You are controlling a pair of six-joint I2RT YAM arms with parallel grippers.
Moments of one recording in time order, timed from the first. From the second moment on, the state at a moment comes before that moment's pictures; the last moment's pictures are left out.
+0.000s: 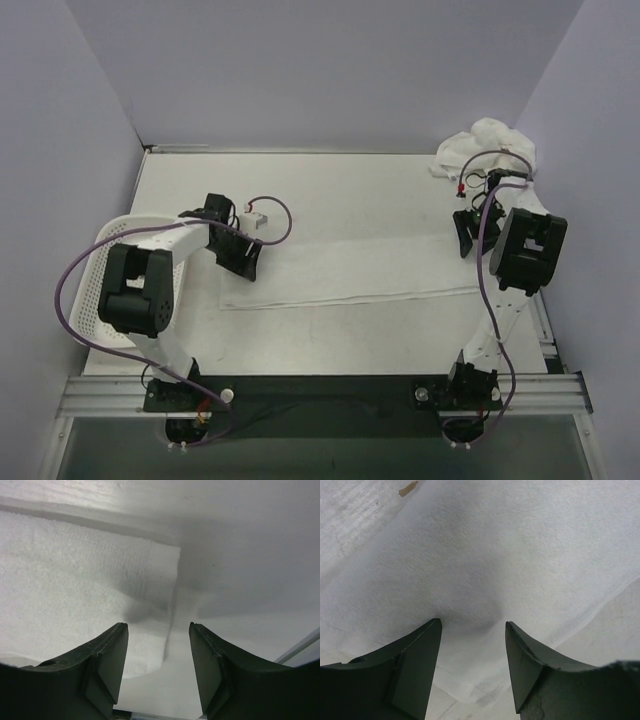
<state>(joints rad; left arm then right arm) -0.19 1.74 1.08 -0.63 0.36 0.29 -0.25 2.15 1.65 -1.06 -0.07 -0.46</state>
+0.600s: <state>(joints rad) -0.19 1.52 1.06 -0.90 0.43 0.59 -0.43 1.86 1.38 -1.15 -0.19 -0.51</state>
